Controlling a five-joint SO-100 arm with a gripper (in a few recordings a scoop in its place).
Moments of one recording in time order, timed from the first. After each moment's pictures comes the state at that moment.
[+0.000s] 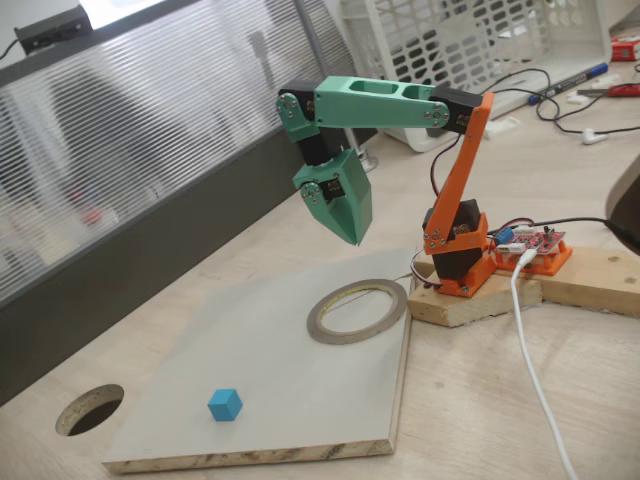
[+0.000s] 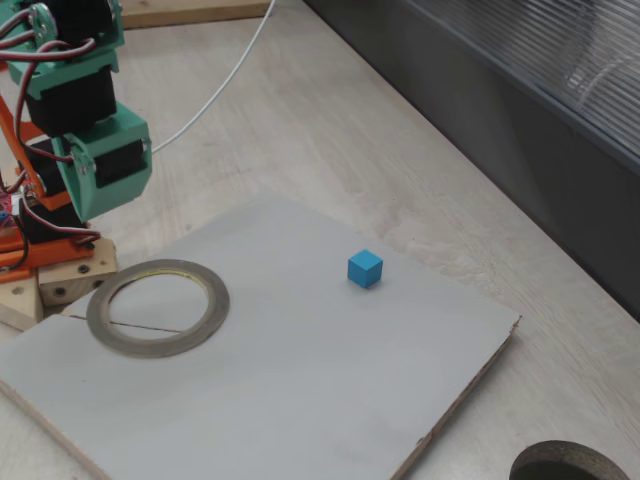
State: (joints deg) arm 12.7 117.8 102.0 114.0 98.3
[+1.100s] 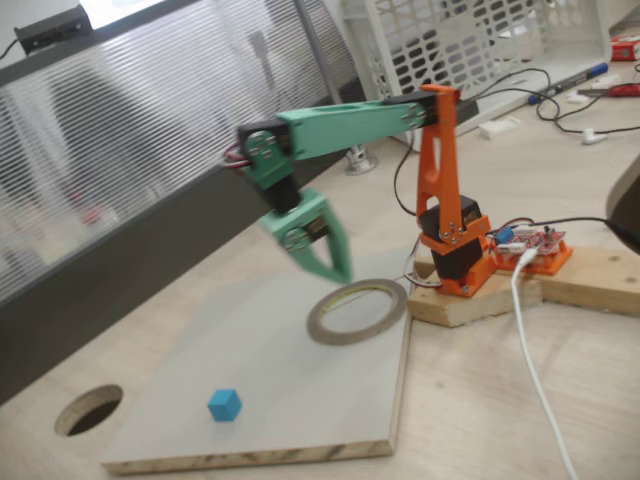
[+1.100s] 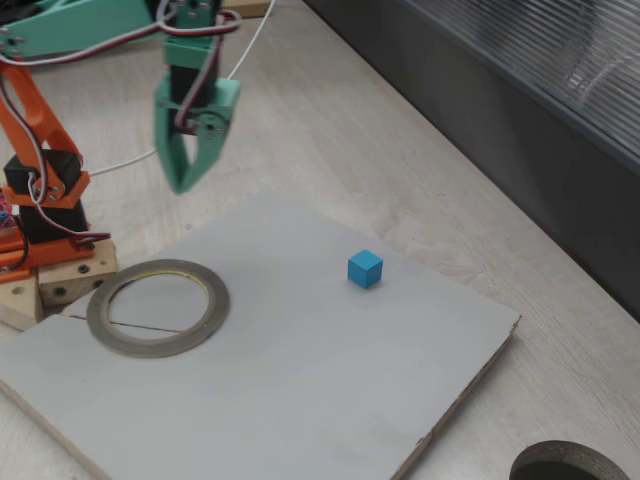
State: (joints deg) arm -27.9 92.0 79.8 114.0 98.3
